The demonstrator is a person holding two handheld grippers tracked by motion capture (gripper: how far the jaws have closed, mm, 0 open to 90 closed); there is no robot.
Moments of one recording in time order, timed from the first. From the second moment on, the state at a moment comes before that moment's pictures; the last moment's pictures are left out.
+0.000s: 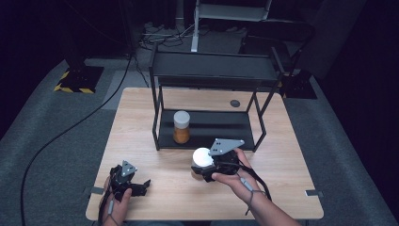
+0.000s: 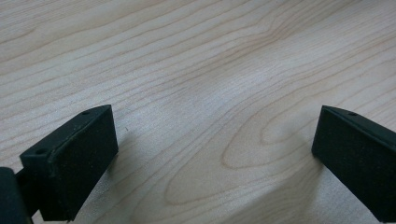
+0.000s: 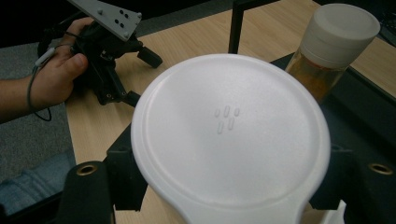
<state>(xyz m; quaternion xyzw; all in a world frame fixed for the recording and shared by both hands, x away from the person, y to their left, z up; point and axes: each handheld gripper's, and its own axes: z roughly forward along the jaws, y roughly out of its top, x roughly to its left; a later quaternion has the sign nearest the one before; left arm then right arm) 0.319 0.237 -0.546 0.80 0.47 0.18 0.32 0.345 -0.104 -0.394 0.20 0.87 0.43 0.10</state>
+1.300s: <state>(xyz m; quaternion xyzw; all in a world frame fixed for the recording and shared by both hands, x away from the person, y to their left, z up) 0.319 0.237 -0.546 0.80 0.47 0.18 0.32 0.392 -0.095 -0.377 0.22 0.87 0.44 0.11</state>
